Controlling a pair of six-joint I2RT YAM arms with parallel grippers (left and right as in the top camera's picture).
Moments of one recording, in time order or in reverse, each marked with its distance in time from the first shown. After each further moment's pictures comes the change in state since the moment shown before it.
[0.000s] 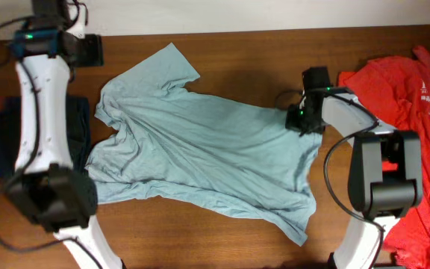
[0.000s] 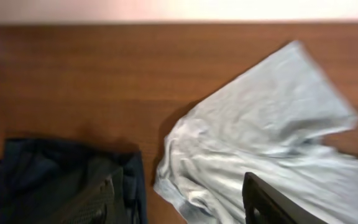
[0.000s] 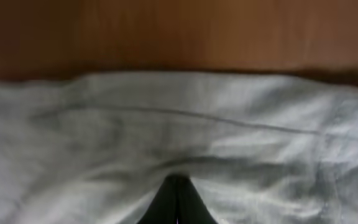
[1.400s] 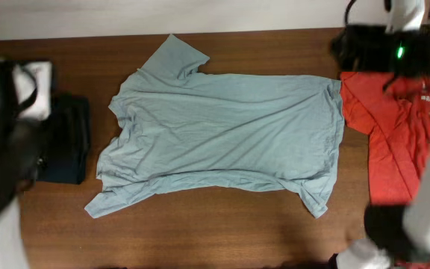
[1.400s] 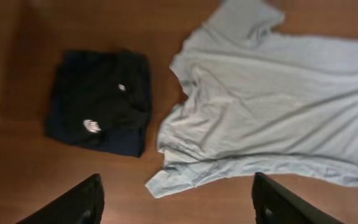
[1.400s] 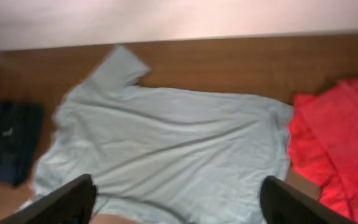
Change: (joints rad) left arm -0.058 -0.635 -0.001 -0.615 -0.032 -0.071; right arm -0.046 -0.255 1.312 -1.056 -0.204 -0.254
